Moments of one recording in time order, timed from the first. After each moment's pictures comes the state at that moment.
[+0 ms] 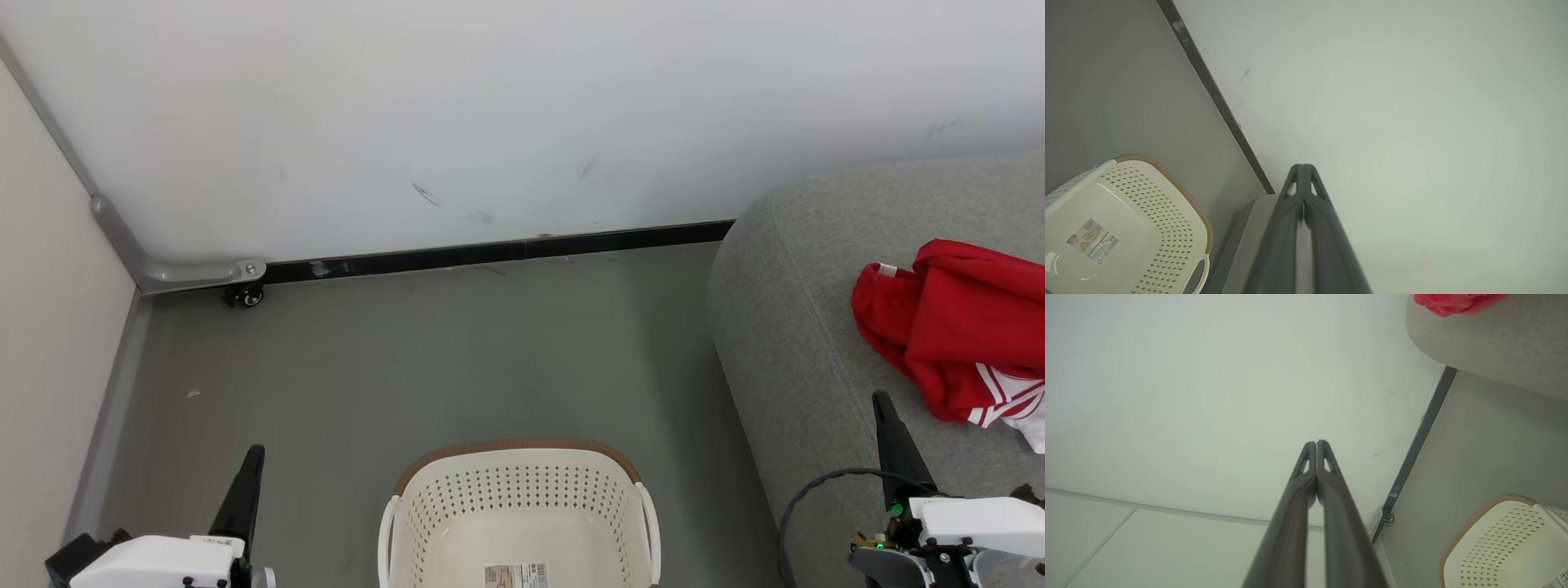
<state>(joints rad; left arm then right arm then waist) -0.05 0.05 0.07 0.31 -1.40 -0.07 0.09 -0.02 -0.05 -0.09 0.26 1.42 0.13 0.05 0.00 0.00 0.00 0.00</state>
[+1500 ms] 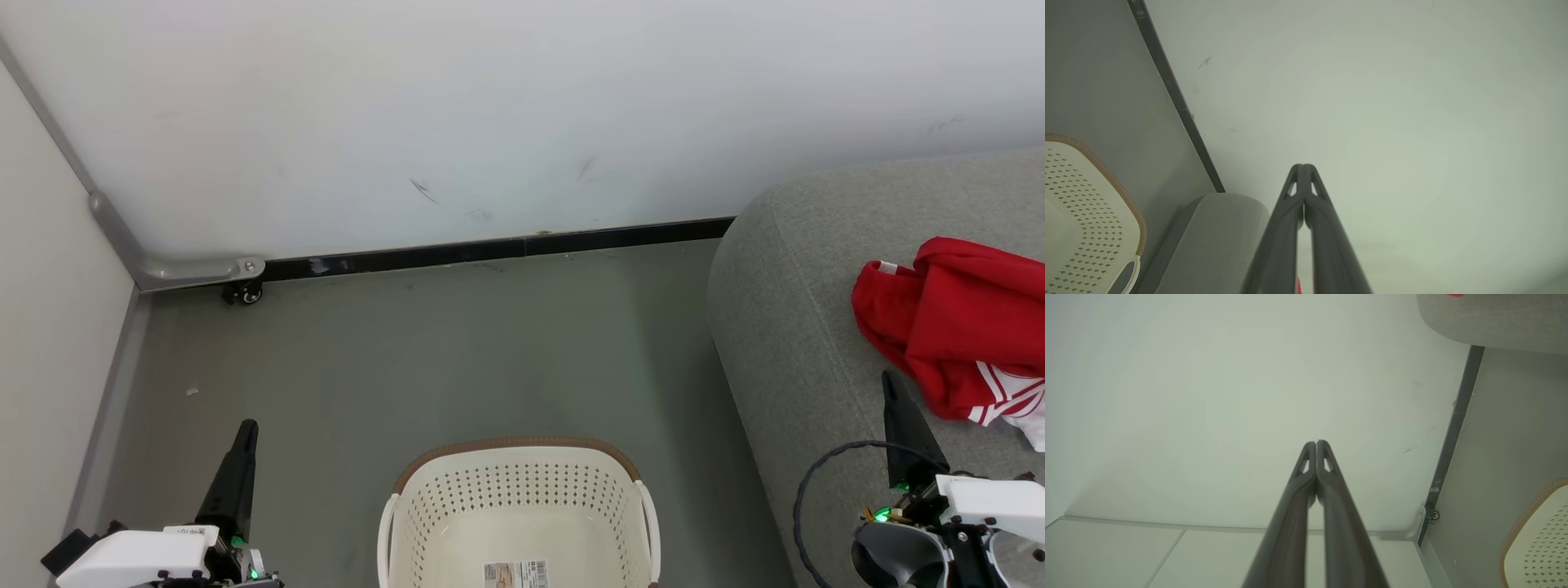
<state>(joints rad) -0.07 0.03 0.10 0.28 -1.60 -0.12 0.12 -0.06 -0.06 -0.10 0.26 1.63 0.13 0.08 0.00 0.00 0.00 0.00</state>
